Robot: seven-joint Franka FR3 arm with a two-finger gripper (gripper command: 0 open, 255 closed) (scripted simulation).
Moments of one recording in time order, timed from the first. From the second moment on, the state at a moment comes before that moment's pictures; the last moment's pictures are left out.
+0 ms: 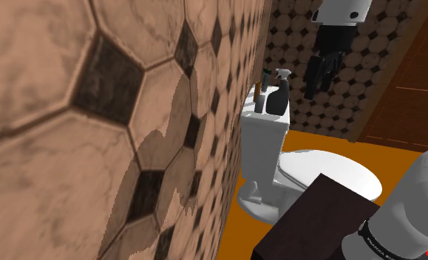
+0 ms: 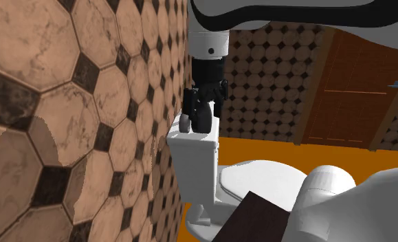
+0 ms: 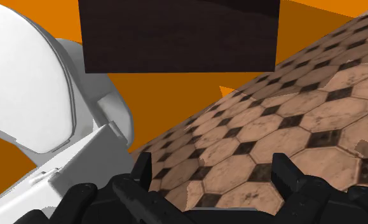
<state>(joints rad) 0.02 -0.76 0.01 -2.28 0.05 1.48 0.03</state>
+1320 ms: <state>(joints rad) -0.11 -0.31 -0.05 -2.26 0.00 2.06 0.18</state>
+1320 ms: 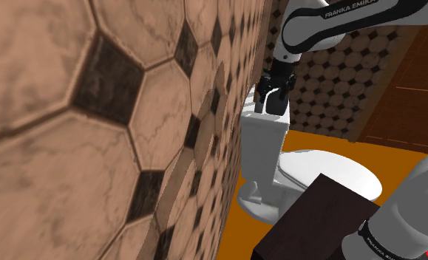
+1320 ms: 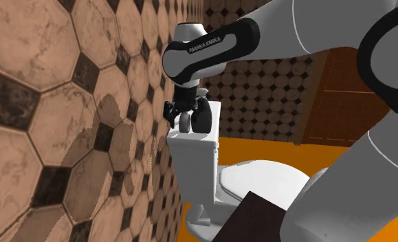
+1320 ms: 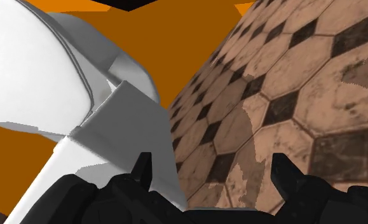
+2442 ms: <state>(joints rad) -0.21 0.18 -0.13 -1.93 0.04 2.36 0.29</state>
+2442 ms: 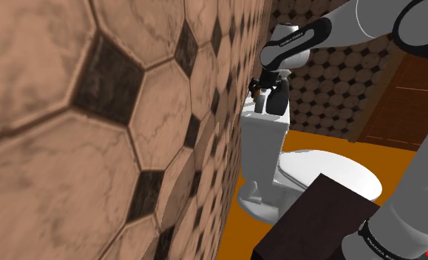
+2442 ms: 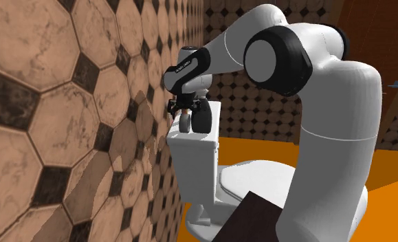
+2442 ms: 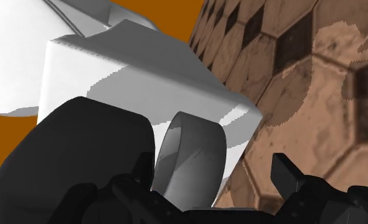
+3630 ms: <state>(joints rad) -0.21 0.24 -0.13 -1.97 0.05 2.46 0.28</state>
